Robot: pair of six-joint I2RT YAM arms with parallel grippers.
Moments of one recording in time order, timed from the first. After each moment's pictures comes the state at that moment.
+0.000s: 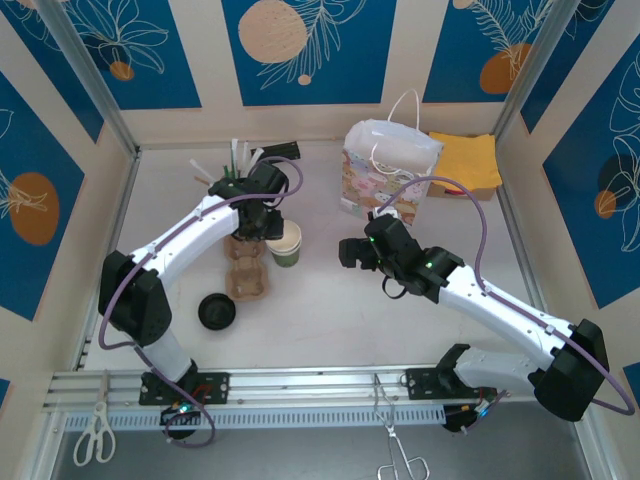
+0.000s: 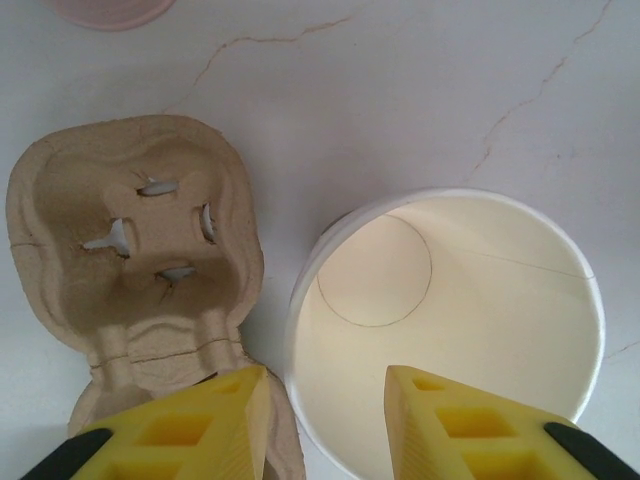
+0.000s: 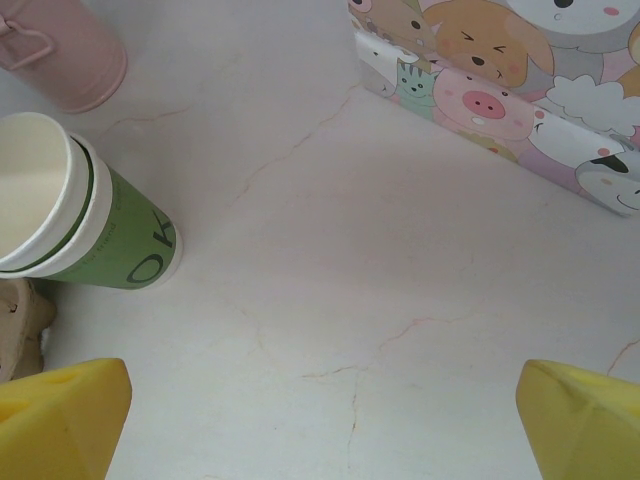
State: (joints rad) left arm -0.58 1.67 1.47 -1.03 -0.11 -0.56; right arm 0.77 1.12 0.90 -0.57 0.29 0.56
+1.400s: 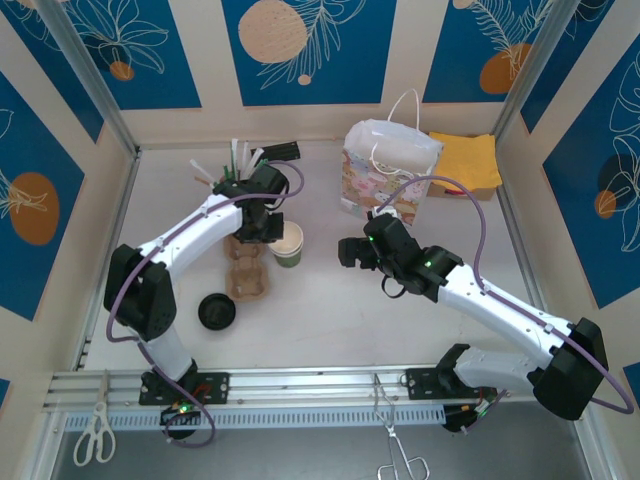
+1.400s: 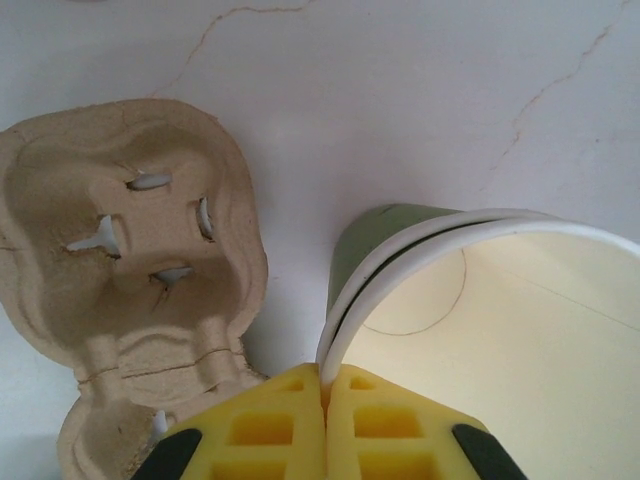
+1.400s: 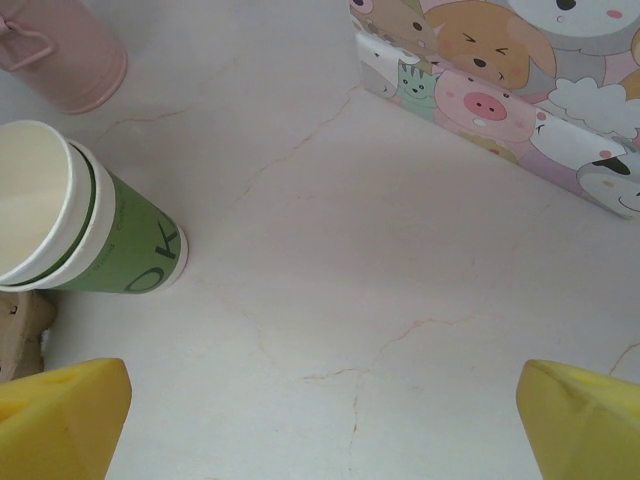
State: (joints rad) left arm -0.55 1.71 1.45 -1.01 -0.08 -0.54; right arm 0.77 1.13 0.90 -0.57 0.29 0.56
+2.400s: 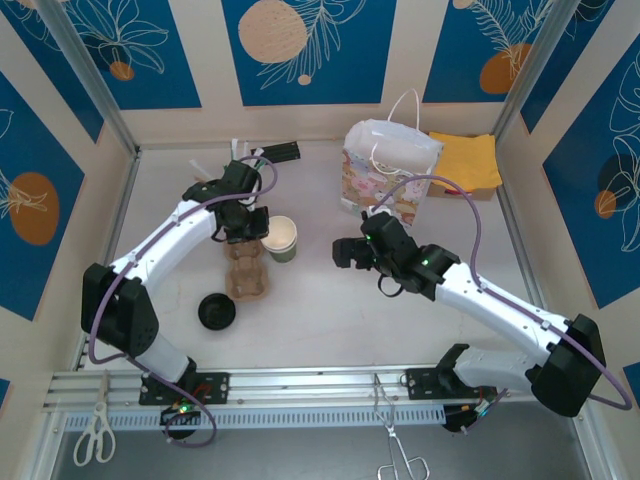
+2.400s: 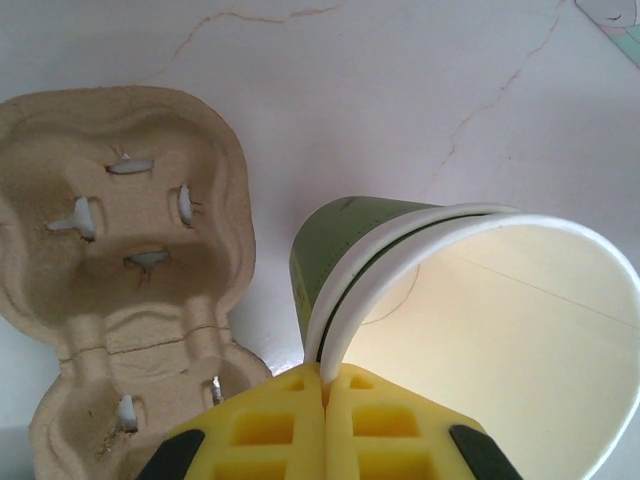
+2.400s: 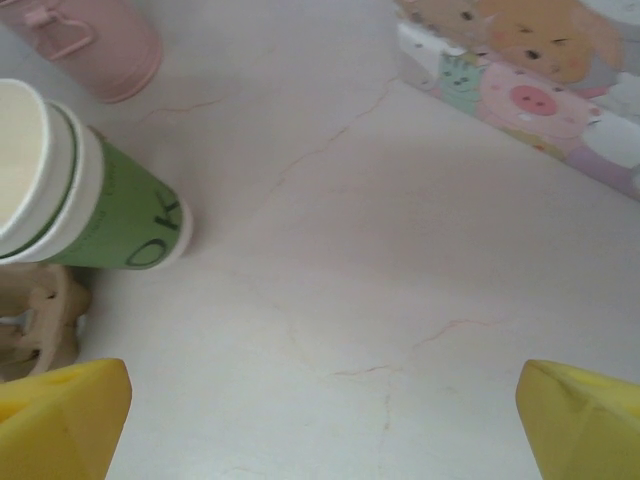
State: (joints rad) left arm -0.44 1.57 1.35 -0.93 0.11 -0.55; right arm 0.77 1.15 0.92 -0.54 0.20 0.56
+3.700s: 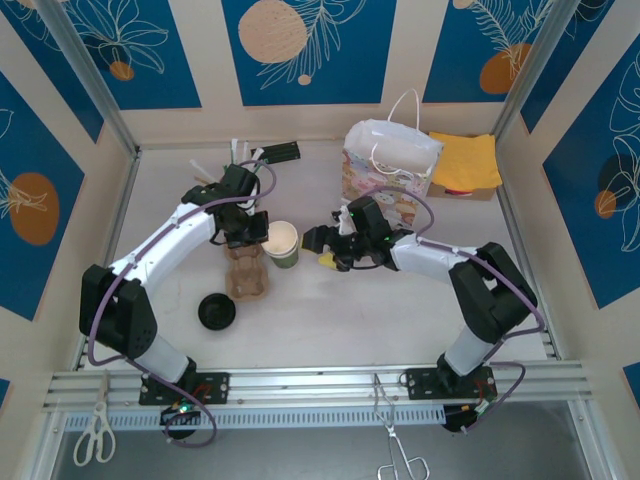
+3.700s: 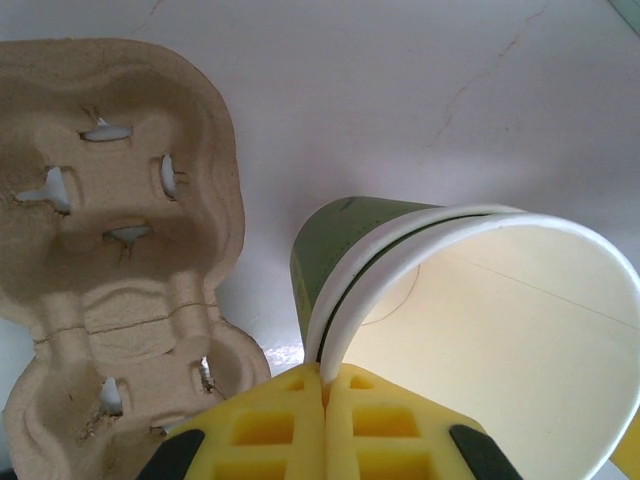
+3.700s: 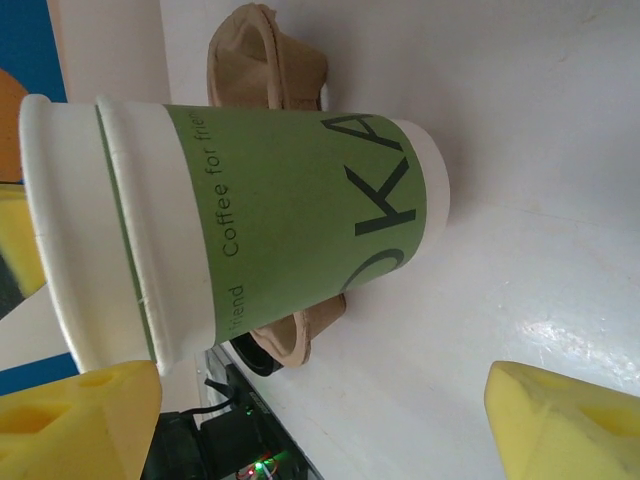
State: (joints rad) left arm -0.43 1.56 1.32 -0.93 0.16 -0.55; right arm 0.58 1.65 0.90 0.01 -0.65 0.97
